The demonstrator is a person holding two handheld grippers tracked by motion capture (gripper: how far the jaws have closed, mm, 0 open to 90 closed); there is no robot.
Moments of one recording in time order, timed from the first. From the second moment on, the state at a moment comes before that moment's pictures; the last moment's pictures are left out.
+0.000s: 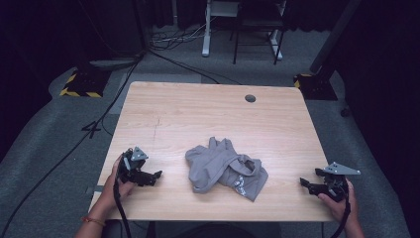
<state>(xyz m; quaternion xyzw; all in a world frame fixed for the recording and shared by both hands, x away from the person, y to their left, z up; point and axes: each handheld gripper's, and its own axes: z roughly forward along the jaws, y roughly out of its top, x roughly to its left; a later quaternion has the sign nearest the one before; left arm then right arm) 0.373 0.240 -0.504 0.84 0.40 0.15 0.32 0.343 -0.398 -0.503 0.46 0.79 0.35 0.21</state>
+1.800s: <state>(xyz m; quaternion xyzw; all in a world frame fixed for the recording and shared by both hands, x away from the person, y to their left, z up) 0.405 0.125 -0.495 0.88 0.30 0.08 0.35 0.343 -0.178 -0.428 0.09 0.89 0.42 0.12</state>
